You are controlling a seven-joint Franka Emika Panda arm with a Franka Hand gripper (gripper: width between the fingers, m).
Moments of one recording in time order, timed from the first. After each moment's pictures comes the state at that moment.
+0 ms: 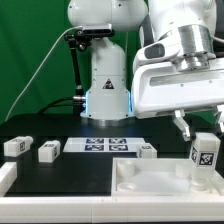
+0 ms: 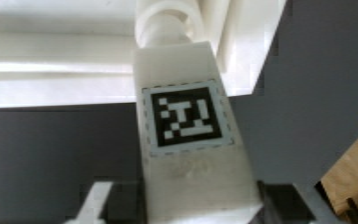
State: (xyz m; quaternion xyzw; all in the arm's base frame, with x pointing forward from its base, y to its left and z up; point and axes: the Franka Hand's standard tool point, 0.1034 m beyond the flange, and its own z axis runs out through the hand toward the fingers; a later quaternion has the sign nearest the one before) arm 0.617 0.114 0.109 -0.96 -0.02 -0.27 0.05
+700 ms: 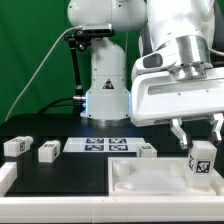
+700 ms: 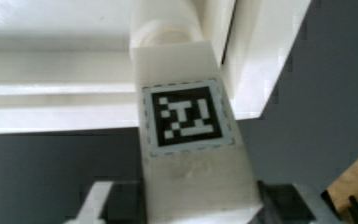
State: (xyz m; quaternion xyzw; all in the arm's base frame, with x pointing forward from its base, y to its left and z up) arm 0.613 0.109 0.092 -0.95 -0.01 -0.30 0.05
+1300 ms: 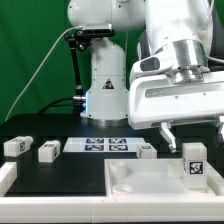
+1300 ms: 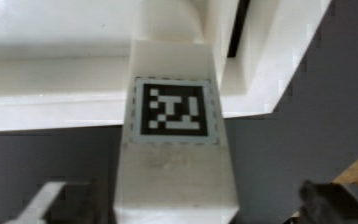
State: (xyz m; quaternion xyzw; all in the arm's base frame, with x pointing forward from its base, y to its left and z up) arm 0.614 0.109 0.092 -0.95 -0.01 -0.30 0.05
